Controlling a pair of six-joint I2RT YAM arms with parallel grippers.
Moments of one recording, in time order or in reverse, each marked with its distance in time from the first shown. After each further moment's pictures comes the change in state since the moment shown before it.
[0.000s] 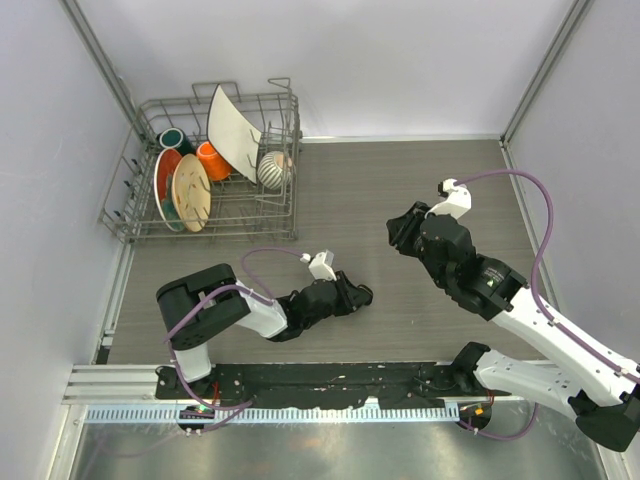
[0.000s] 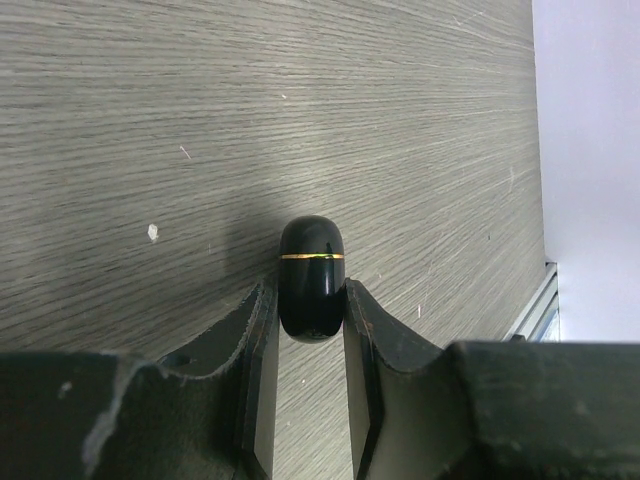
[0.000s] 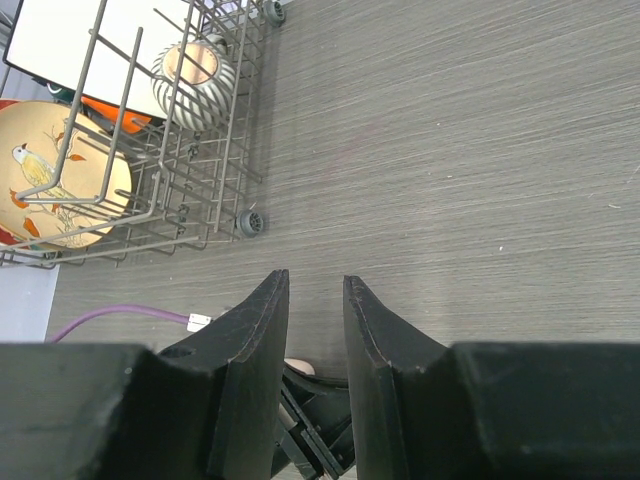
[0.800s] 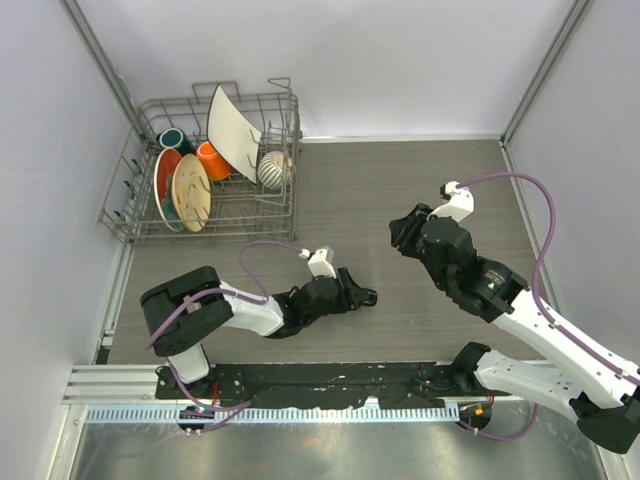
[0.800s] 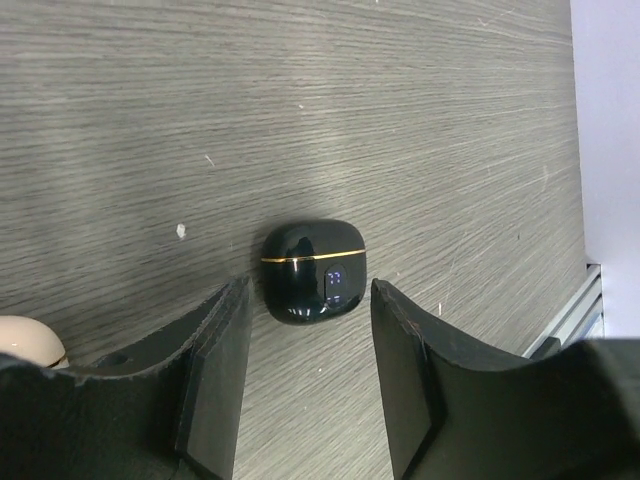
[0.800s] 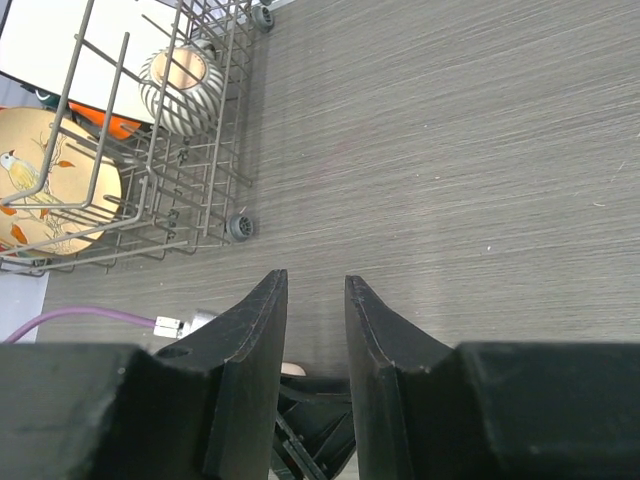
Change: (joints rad) left arm 0.000 -0.074 0.027 -0.163 -0.036 0.055; right arm 0.000 -0.017 -0.019 0.000 0.024 0.000
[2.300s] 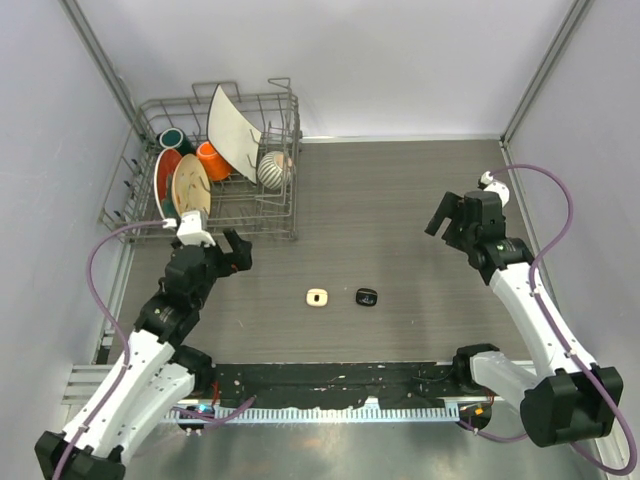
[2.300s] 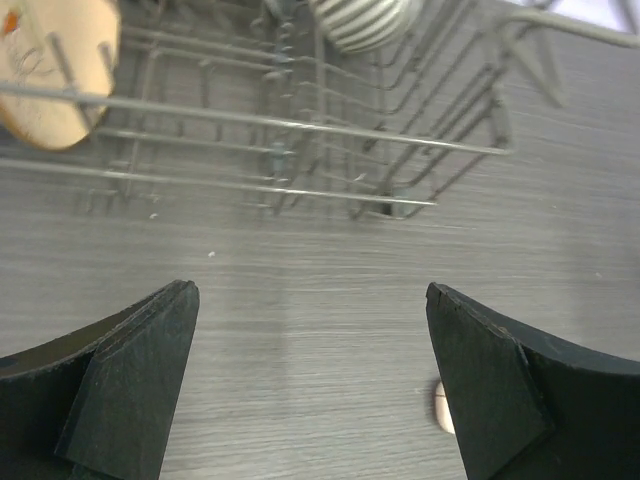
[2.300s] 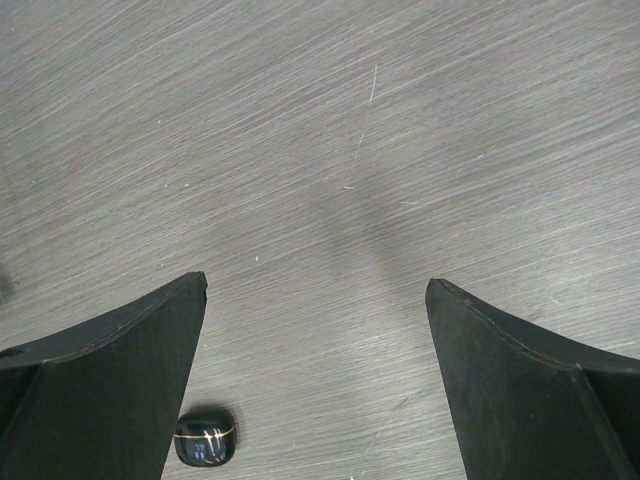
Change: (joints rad) left arm 0.664 -1.125 -0.044 -0.882 0.024 0.628; right arm -0.652 0.158 -0.065 -0.074 -0.360 -0.233
